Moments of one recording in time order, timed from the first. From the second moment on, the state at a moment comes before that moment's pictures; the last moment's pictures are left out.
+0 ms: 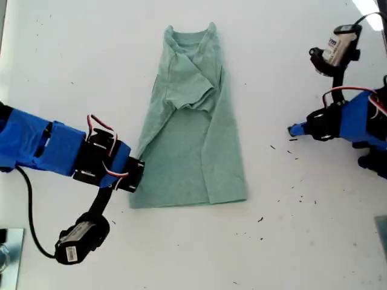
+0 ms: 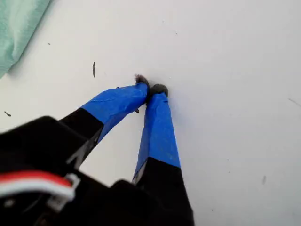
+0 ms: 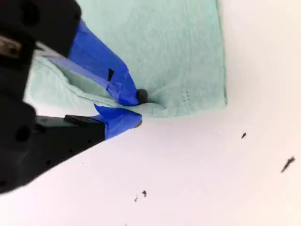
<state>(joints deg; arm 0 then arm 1) 8.2 83.8 92.2 76.2 0.3 17.8 173.4 171.0 63.0 -33.7</state>
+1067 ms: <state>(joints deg) -1.0 52.2 51.8 60.3 16.0 17.6 176.0 172.0 63.7 -33.7</state>
